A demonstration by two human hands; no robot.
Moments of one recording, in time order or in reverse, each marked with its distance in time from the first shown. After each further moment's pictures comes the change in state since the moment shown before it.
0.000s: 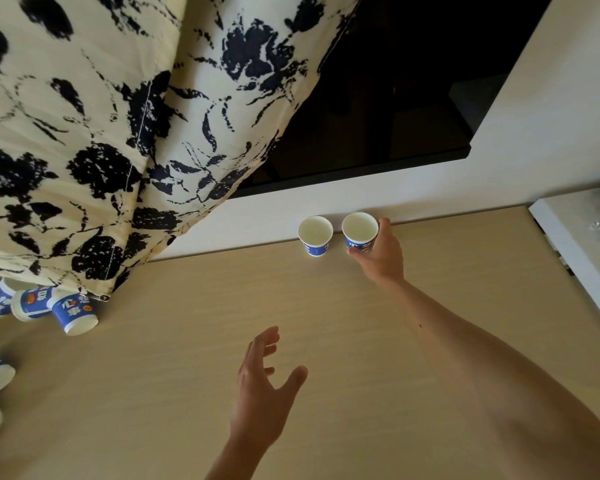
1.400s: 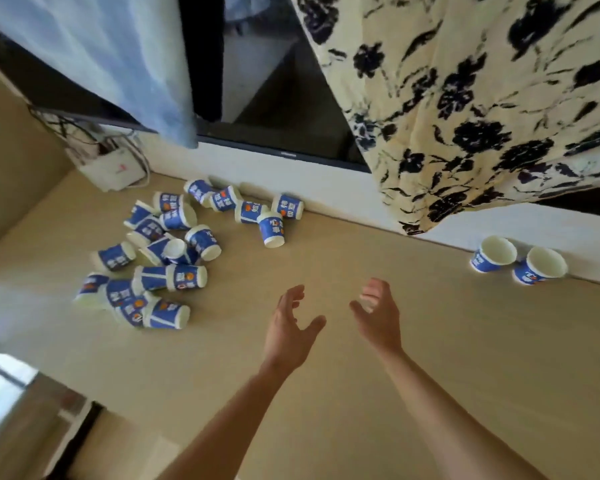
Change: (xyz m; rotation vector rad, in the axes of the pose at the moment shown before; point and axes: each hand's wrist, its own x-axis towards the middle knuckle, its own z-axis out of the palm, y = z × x) left_hand -0.049 -0.105 -0.207 -0.113 0.287 -0.178; right_hand -0.273 -0.179 0.160 0.167 -0.414 -0.090
